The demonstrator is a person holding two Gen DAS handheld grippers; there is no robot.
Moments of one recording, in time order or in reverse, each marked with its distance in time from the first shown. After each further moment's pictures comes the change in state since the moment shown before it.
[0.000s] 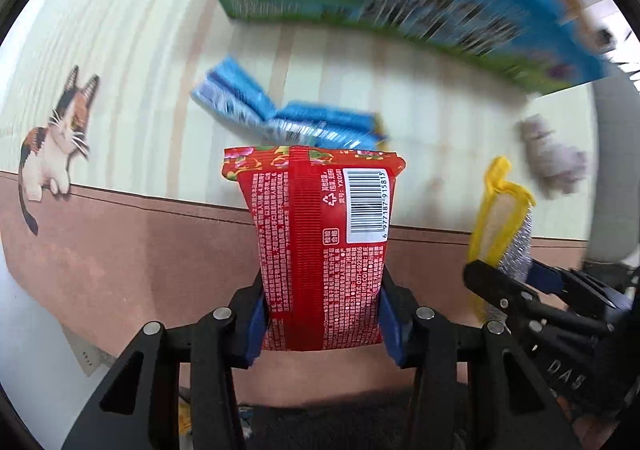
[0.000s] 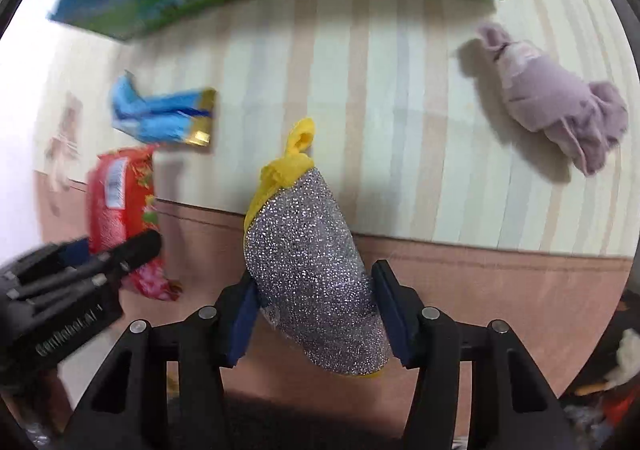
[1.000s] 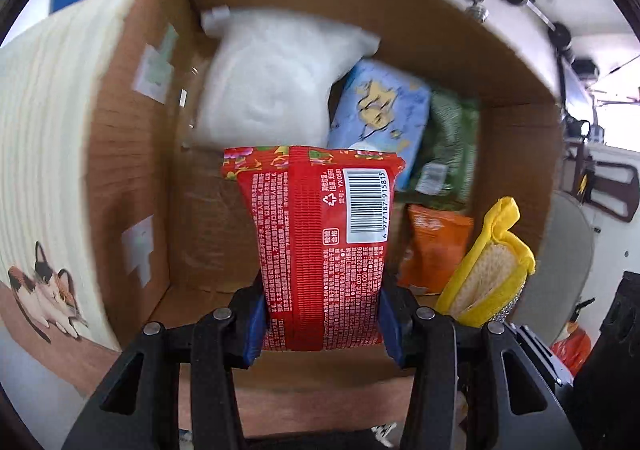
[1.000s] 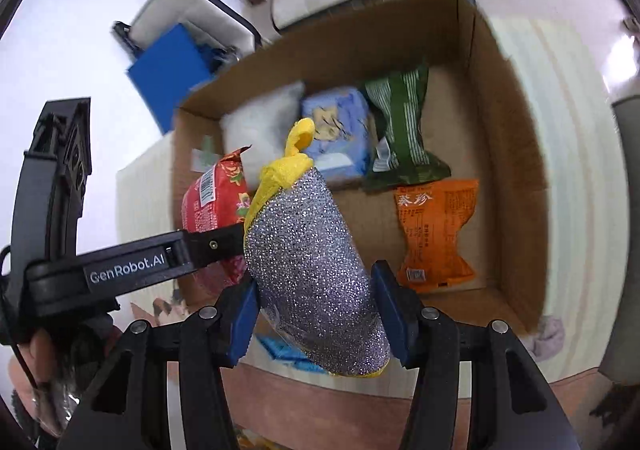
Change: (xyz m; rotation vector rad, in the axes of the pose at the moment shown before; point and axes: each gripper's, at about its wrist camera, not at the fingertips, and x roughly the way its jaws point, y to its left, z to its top) left arm -0.009 -0.006 0.265 -0.026 0.135 -0.141; right arm -0.114 0.026 0.227 0.147 -0.185 0.151
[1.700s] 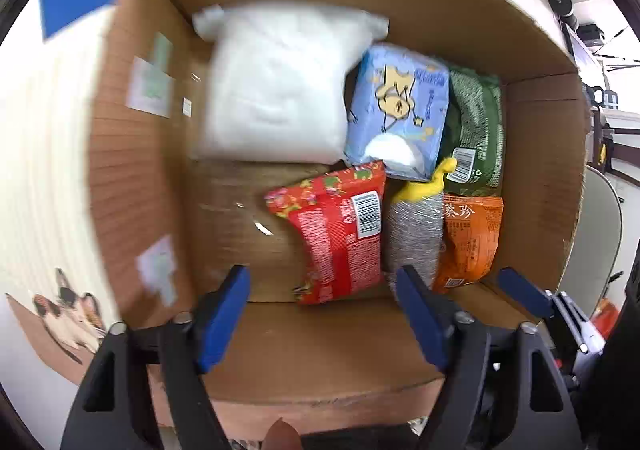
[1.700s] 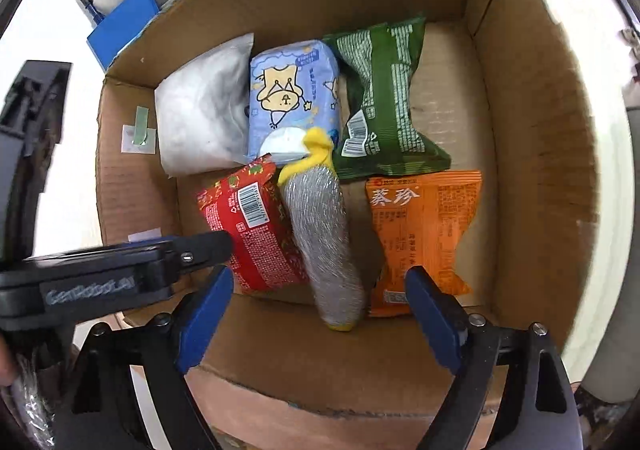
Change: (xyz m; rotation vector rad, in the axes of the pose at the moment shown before) left arm -0.002 0.008 -0.013 0.092 -0.021 0.104; right arm 0.058 0.004 0.005 -0.058 0.065 -0.147
